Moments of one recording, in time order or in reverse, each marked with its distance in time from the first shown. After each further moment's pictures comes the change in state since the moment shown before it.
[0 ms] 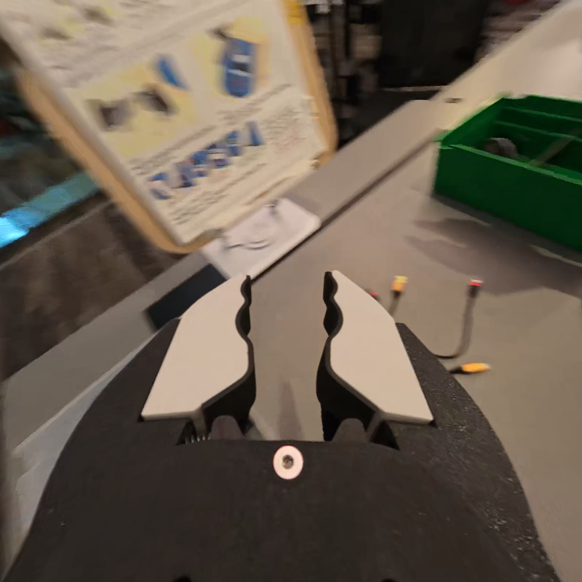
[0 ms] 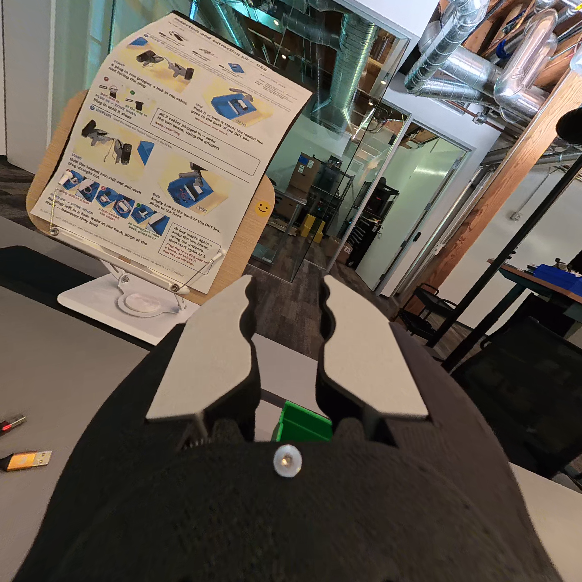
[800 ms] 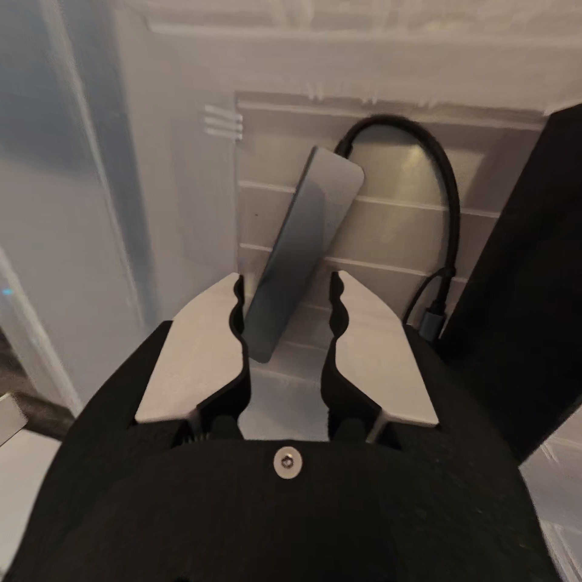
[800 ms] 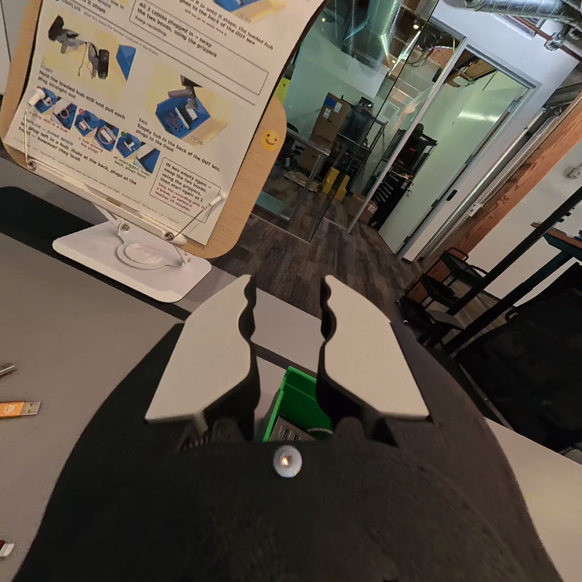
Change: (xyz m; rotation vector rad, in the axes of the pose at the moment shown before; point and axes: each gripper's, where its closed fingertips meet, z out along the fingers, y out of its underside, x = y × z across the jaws) left arm -0.168 0.271 0.070 -0.900 0.424 0.597; right arm 0.001 0.055 0.024 -0.159 -0.083 0.005
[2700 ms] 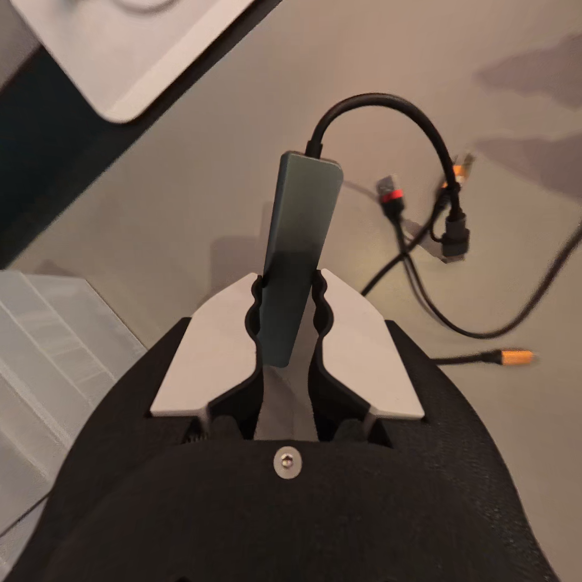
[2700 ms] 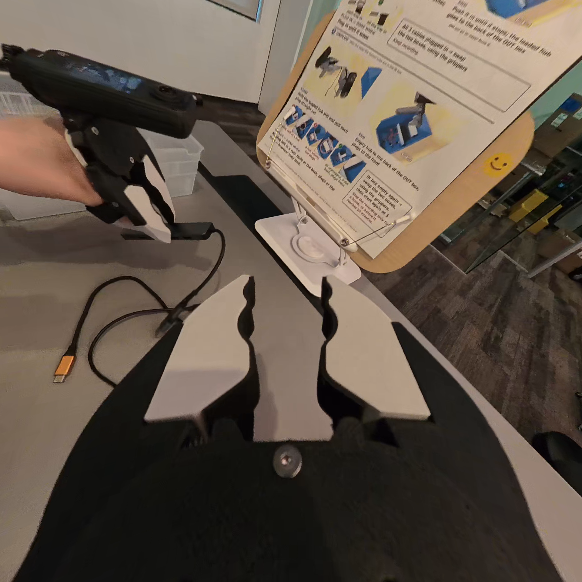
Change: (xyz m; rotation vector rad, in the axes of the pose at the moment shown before) left arm 0.095 -0.234 -0.057 0.262 -0.121 -0.759; right arm -0.114 -0.013 -0.027 0.008 -0.605 -0.037
